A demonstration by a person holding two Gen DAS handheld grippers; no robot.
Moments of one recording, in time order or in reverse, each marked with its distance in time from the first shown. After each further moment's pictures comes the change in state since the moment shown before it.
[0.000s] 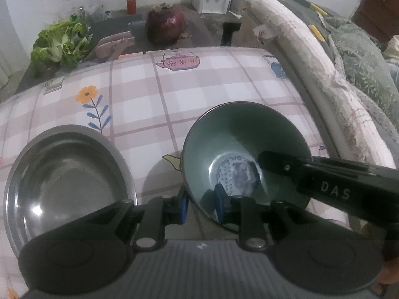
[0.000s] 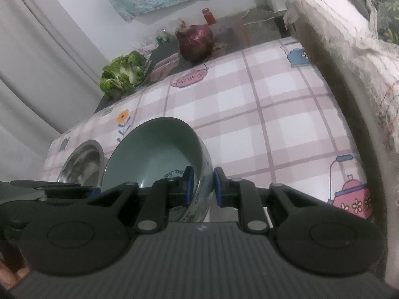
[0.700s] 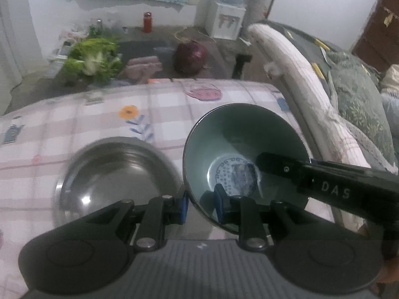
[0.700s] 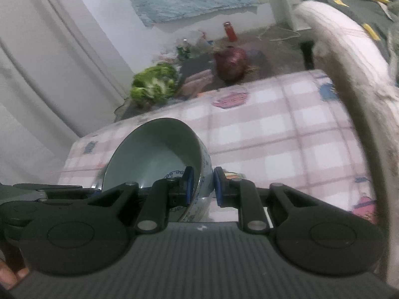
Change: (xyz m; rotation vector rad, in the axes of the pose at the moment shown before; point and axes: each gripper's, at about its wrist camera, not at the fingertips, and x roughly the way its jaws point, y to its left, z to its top) left arm -0.075 0.042 -0.010 -0.073 -0.117 0.010; right arm -0.035 0.068 0.012 -0.085 -0.047 0.050
